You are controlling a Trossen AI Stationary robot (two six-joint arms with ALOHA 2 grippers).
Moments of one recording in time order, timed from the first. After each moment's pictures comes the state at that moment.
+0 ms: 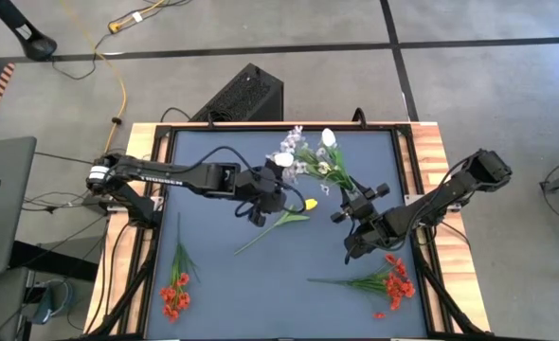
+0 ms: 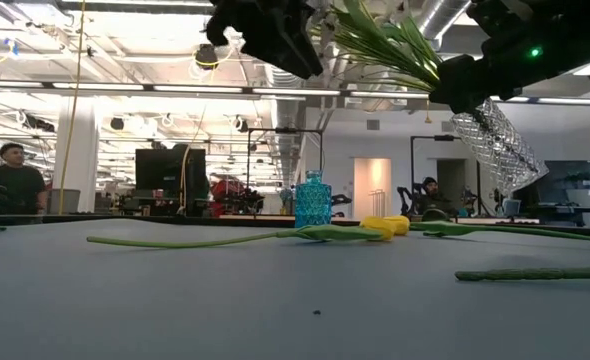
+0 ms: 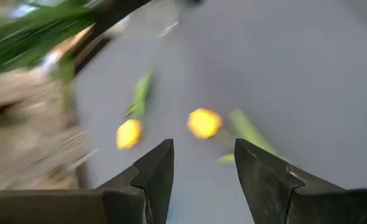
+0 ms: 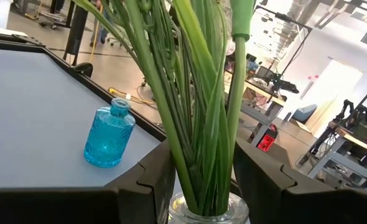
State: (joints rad) left arm -0.02 1.62 1.38 -0.49 -0.16 0.65; right arm 0.46 1.36 0.66 -0.34 1.57 0.64
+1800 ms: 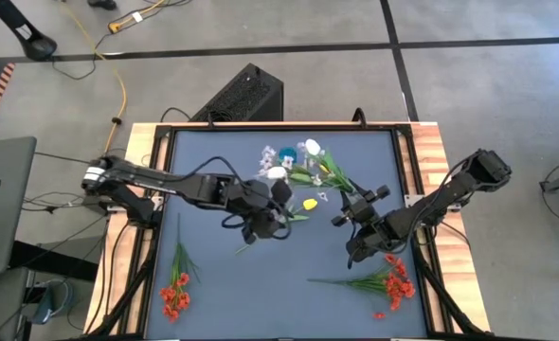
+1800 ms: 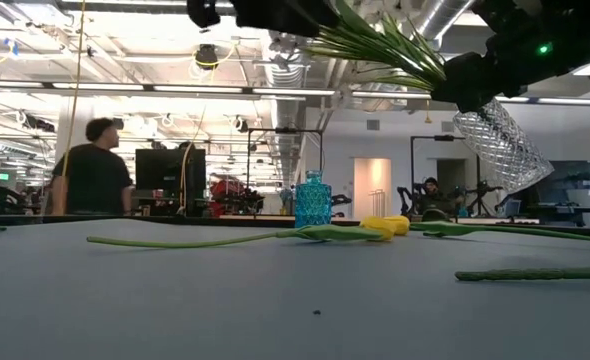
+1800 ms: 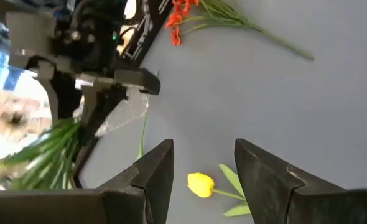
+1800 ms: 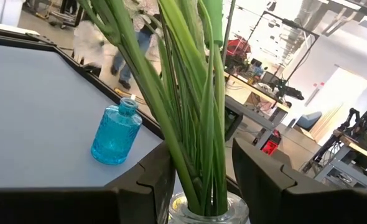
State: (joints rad) left arm -0.12 1.60 1.35 -0.38 -0.02 0.90; right arm 0.49 1.36 0.66 -0.34 1.57 0.62
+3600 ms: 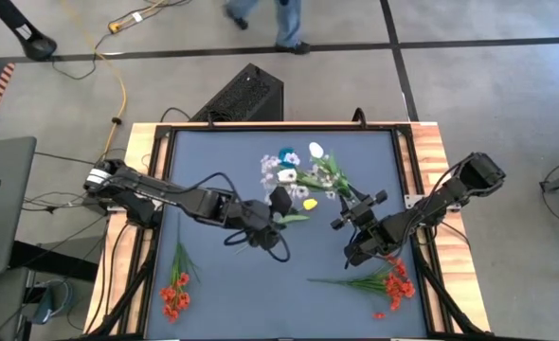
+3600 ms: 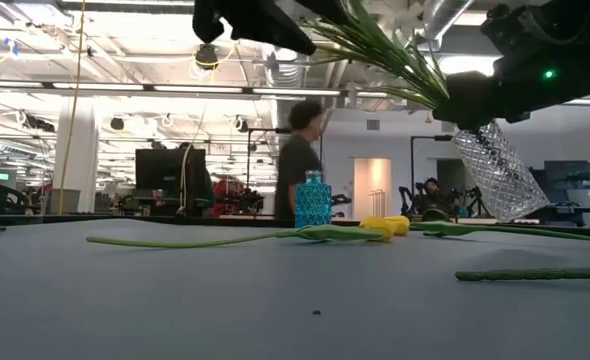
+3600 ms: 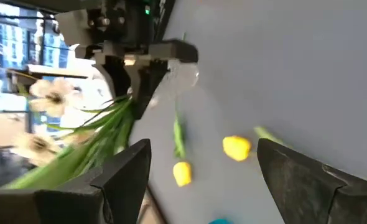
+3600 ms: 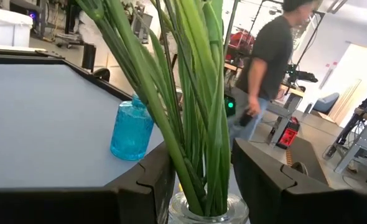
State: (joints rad) left arm -0.22 1.62 1.34 -0.35 -0.36 1.02; right arm 0.50 1.45 0.61 -0.29 1.57 0.86
